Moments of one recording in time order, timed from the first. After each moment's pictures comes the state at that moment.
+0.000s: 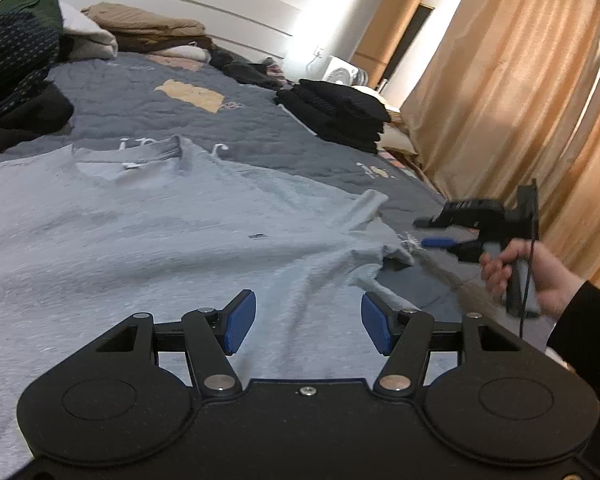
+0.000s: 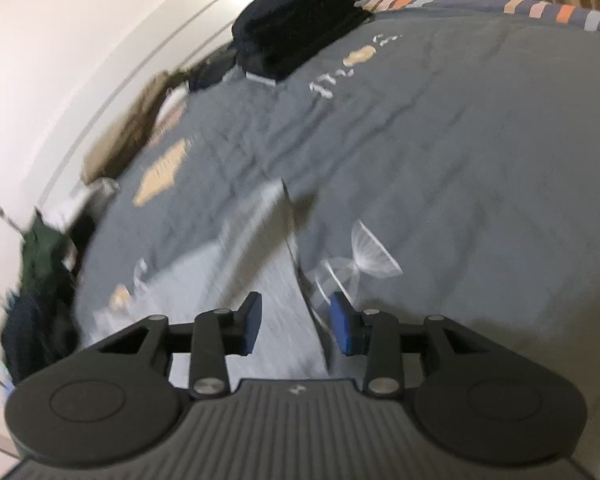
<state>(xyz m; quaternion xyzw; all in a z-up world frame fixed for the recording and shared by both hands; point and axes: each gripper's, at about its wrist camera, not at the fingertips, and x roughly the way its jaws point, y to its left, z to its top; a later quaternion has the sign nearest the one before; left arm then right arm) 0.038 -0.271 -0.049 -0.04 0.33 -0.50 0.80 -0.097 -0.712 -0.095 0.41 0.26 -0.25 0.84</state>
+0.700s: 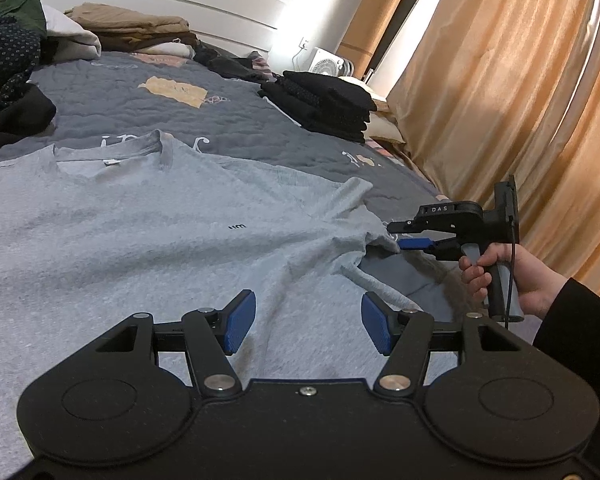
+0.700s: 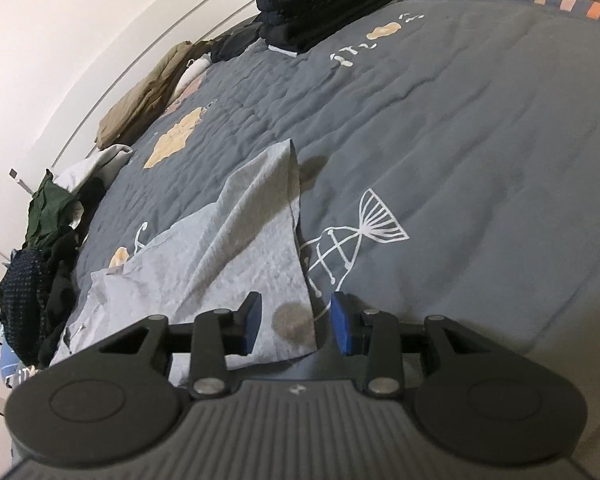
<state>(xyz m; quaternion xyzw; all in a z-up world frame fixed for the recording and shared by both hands) 0.029 -0.280 -0.053 -0.02 0.33 -0.51 0.79 -0.090 -0.713 -0.115 0.40 0.28 -0.21 0.85</state>
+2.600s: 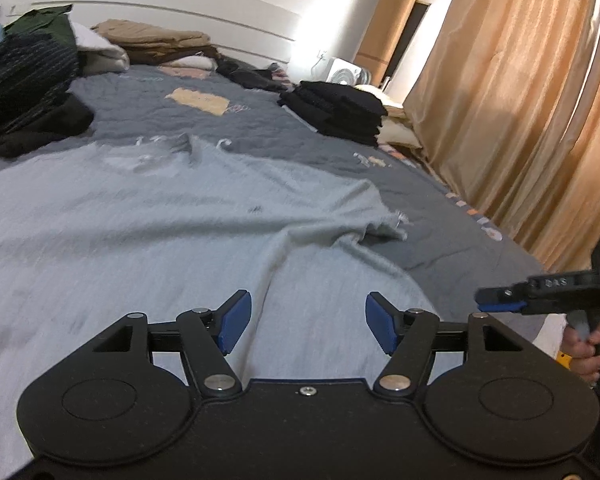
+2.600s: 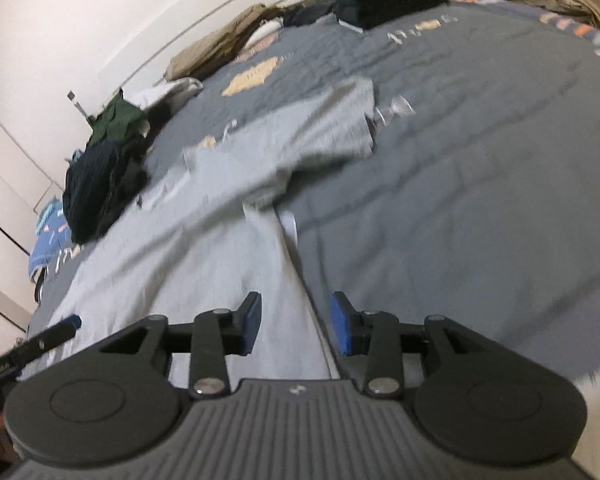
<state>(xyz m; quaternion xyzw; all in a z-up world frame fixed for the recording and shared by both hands) -0.036 -0.225 -0.044 -0.01 0.33 -0.46 0.82 -0.250 -0.563 -0.067 0.33 0.32 -0.14 0.88</state>
